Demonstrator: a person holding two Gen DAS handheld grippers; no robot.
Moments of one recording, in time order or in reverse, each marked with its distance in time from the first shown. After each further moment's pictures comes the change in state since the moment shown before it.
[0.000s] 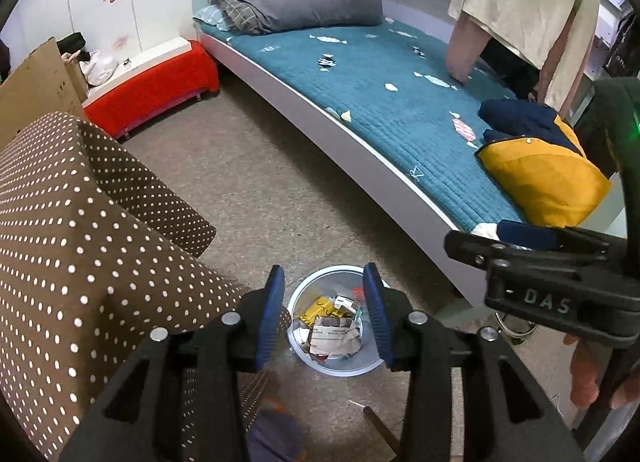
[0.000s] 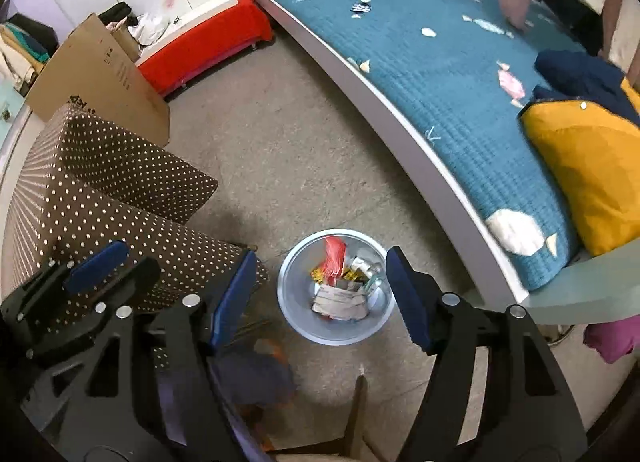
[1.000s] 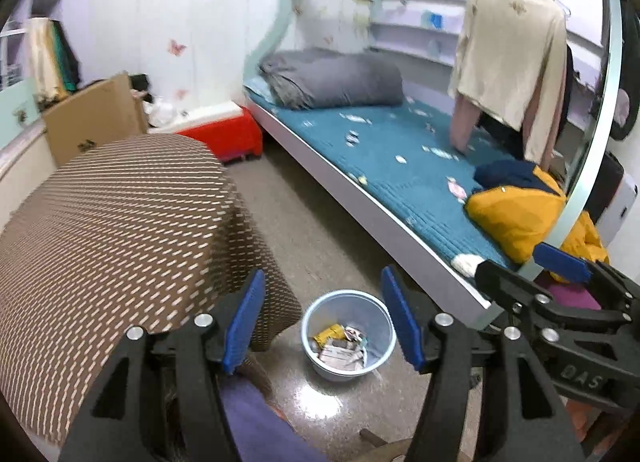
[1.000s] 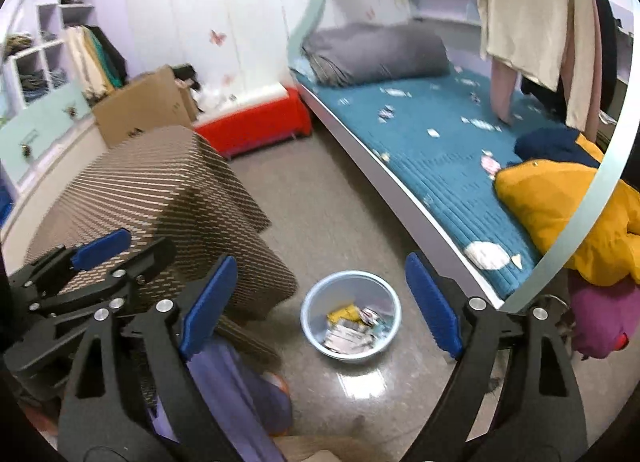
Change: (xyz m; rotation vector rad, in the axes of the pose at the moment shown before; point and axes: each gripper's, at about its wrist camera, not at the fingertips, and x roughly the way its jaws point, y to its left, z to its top) left arm -0.179 -0.034 -0.123 -0.093 -0.319 0.122; right arm -0.169 0.035 -0.154 -0.122 -0.433 0.079
